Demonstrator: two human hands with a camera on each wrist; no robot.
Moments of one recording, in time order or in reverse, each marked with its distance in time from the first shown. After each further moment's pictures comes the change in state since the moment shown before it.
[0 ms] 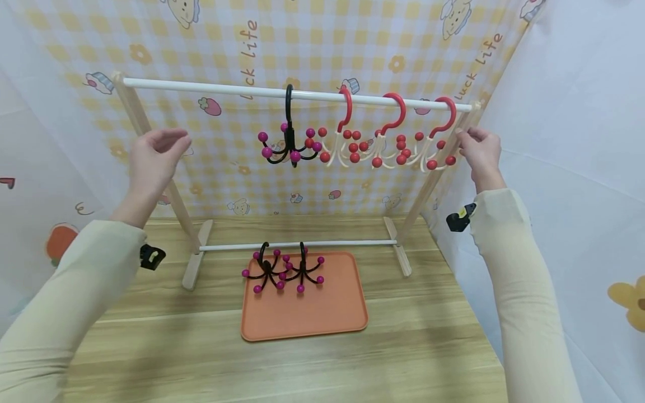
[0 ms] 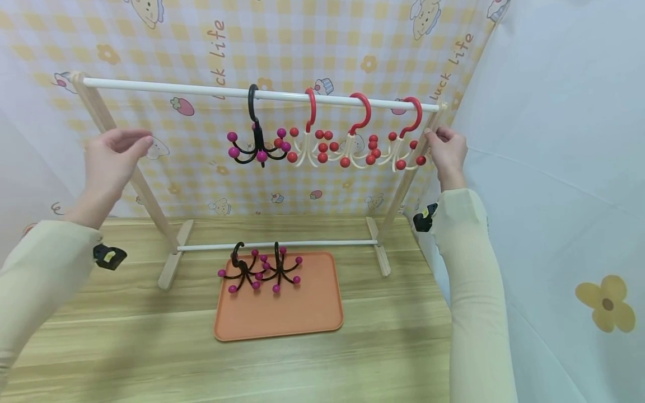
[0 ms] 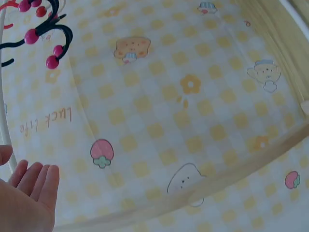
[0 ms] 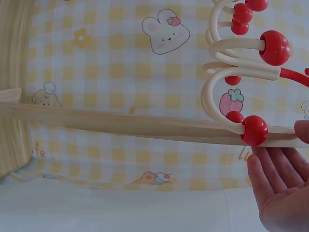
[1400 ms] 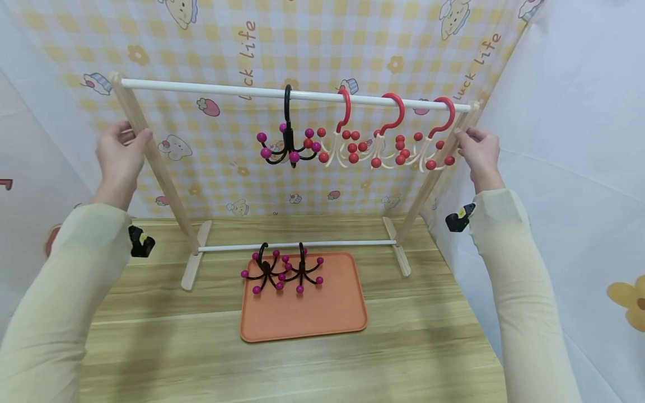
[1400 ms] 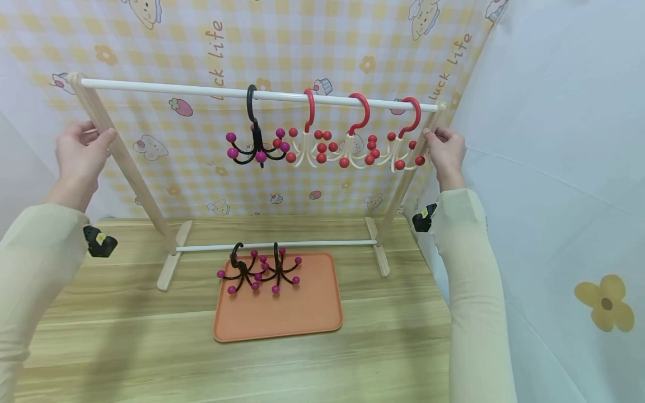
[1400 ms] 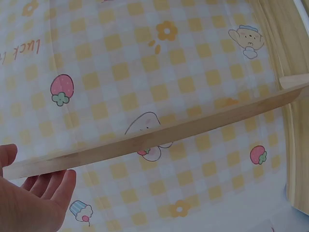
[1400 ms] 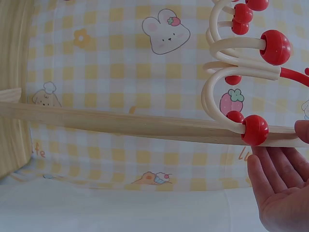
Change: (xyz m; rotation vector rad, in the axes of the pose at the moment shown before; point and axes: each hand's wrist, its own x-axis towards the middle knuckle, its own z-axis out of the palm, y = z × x) left_hand 0.038 -0.023 -0.033 -0.097 0.150 -0.307; right_hand 0.002 0.000 0.001 -0.021 0.018 -0.013
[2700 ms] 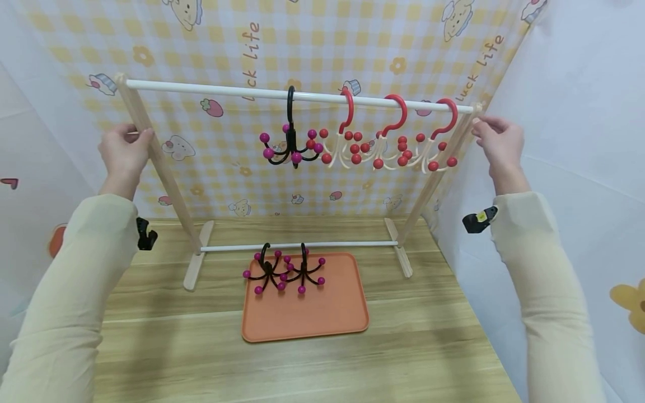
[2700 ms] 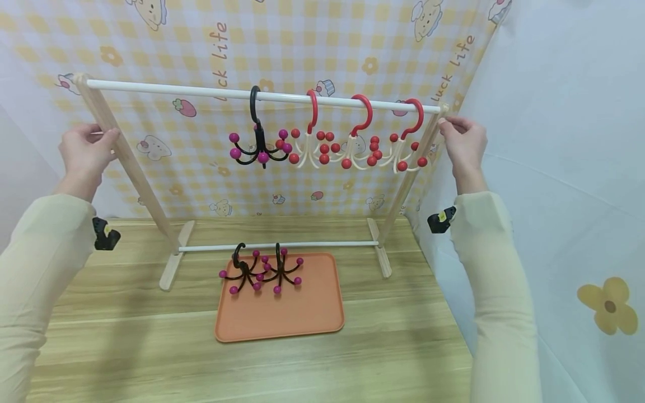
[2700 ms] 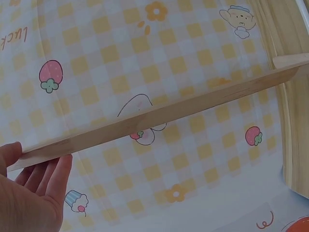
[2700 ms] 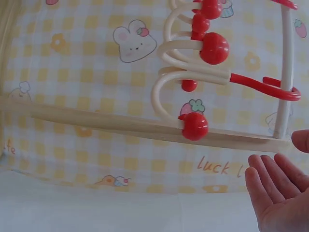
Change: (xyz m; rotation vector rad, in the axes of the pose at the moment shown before) left_hand 0.008 0.002 -0.001 0.192 0.019 -0.016; right_hand -0.015 -0.024 -0.022 0.150 0.031 -0.060
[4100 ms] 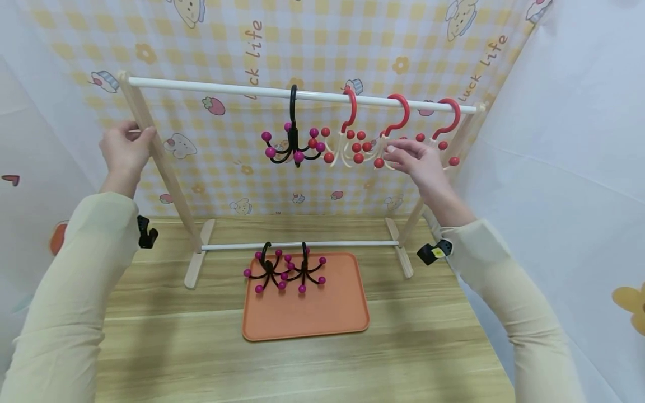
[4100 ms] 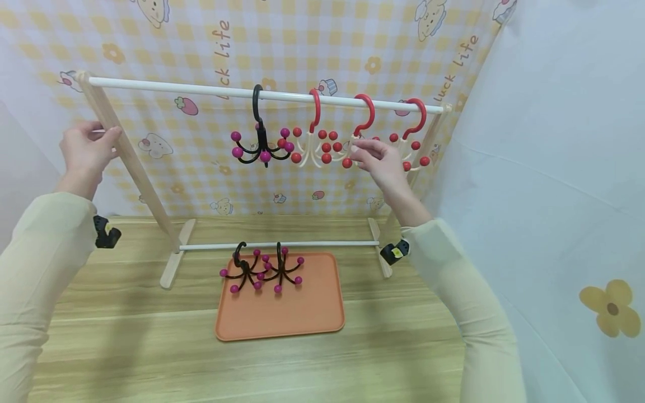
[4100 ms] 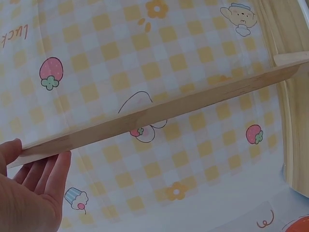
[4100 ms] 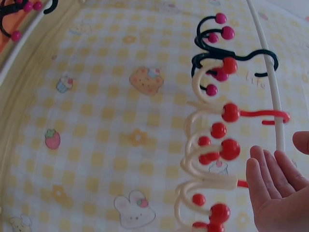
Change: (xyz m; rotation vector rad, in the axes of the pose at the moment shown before) left_hand -0.002 0.000 -0.001 -0.012 -0.003 0.004; right_hand -0.083 0.007 0.092 0.152 -0.491 -0.108
